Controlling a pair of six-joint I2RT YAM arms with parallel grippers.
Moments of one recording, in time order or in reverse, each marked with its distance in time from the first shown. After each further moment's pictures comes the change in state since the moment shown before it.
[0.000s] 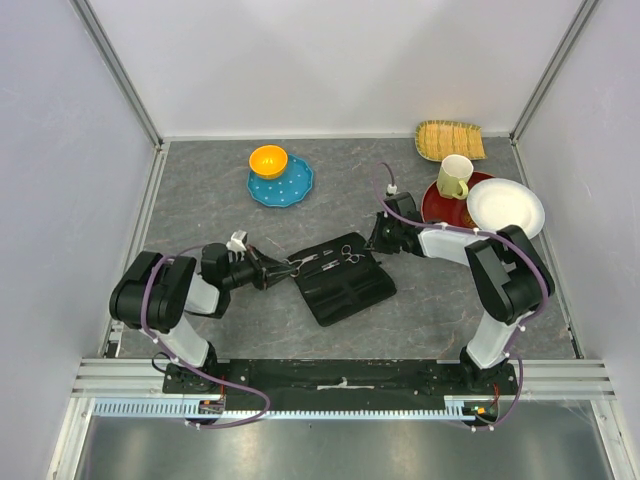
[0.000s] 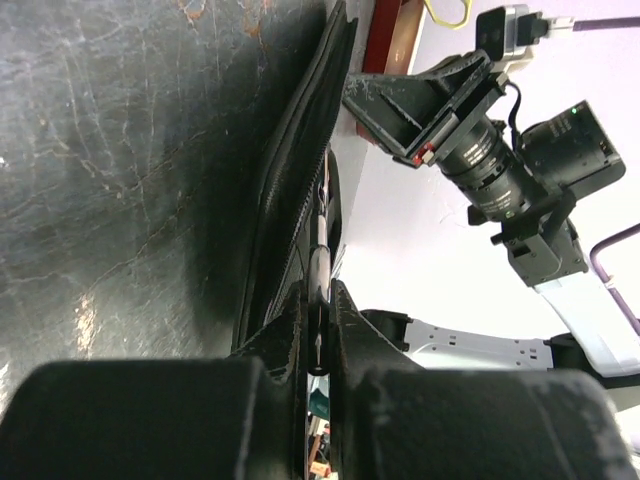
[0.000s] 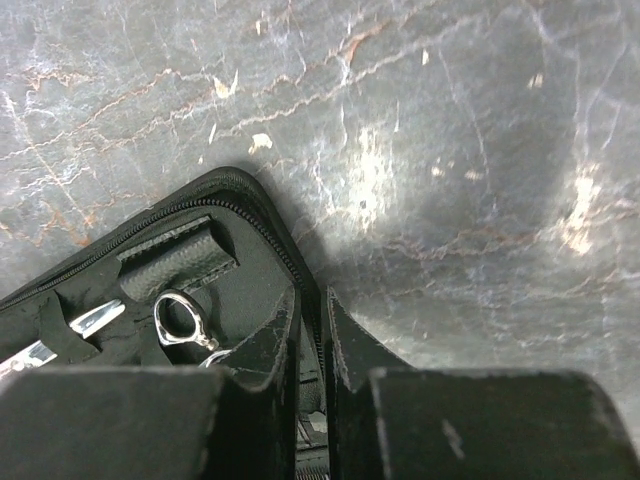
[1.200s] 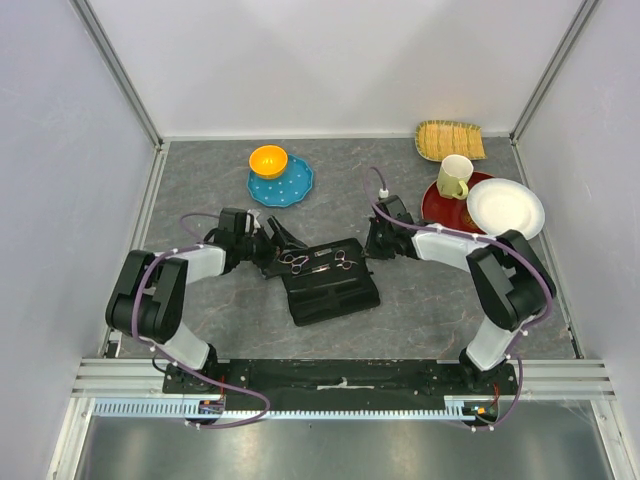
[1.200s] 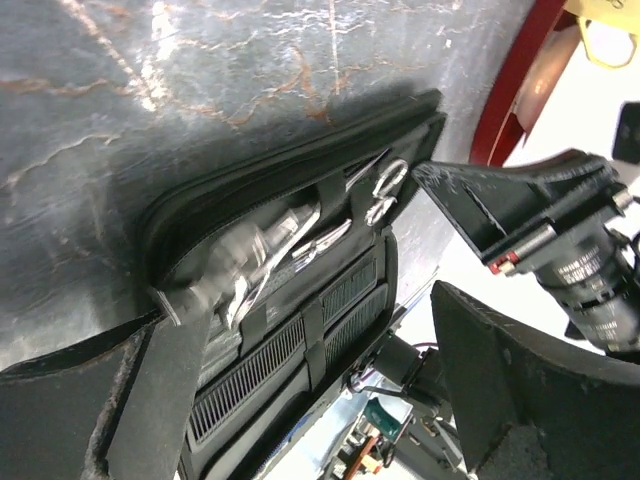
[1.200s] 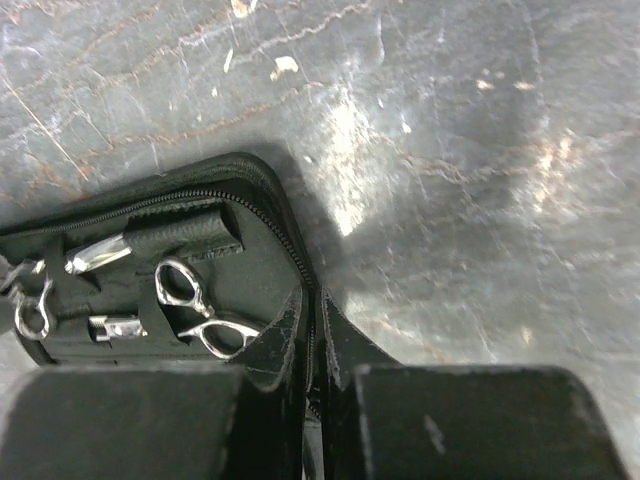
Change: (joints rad) left arm -0.074 -0.057 0.415 -0.874 -0.175 0.306; right arm 0.069 -0.032 0.011 -0.088 0.062 0.071
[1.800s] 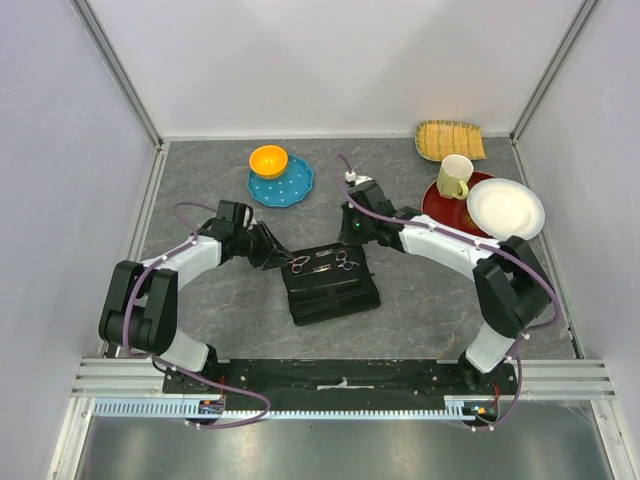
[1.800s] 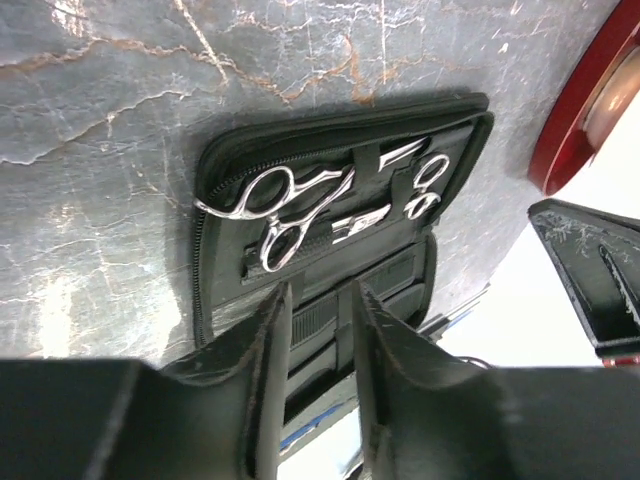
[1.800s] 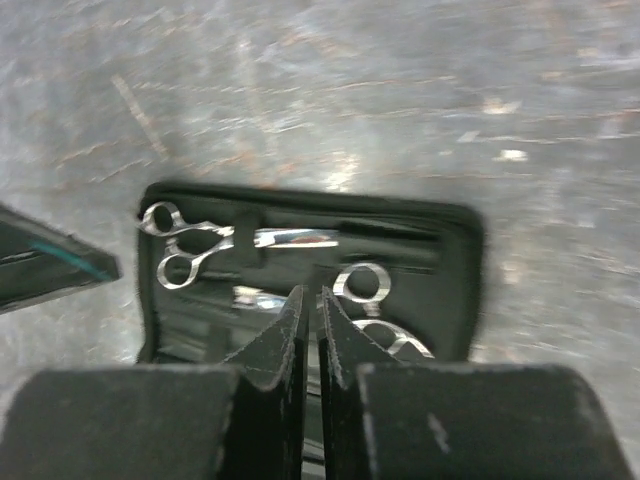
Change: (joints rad) left arm -0.005 -0.085 0.135 -0.385 -0.134 0.108; right arm 0.128 -0.056 0.203 -0.122 0.053 -0.170
